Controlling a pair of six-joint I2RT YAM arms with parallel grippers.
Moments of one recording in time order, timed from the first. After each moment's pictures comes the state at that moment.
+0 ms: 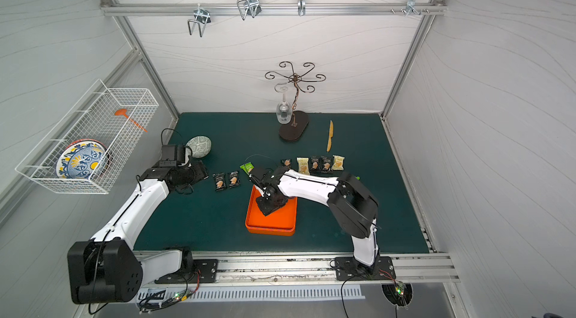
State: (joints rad) left arm 0.05 1.22 0.84 -0.58 0.04 -0.44; right arm 1.05 1.81 1.35 -0.81 -0.13 0.38
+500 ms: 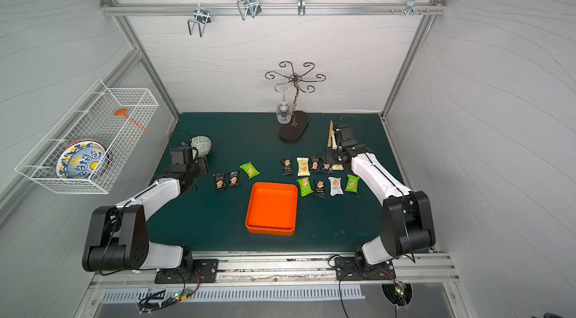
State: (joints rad) left arm 0.05 1.41 0.67 0.01 -0.16 -0.15; right arm 0.22 1.49 1.04 -0.48 0.04 0.10
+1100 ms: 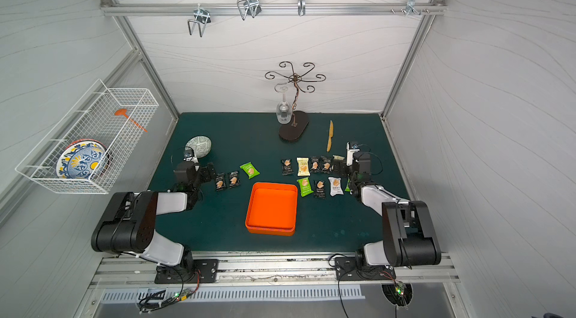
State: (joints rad) left arm 0.04 1.55 0.42 0.63 -0.14 -0.12; right arm 0.13 1.40 0.50 0.40 -0.03 -0.02
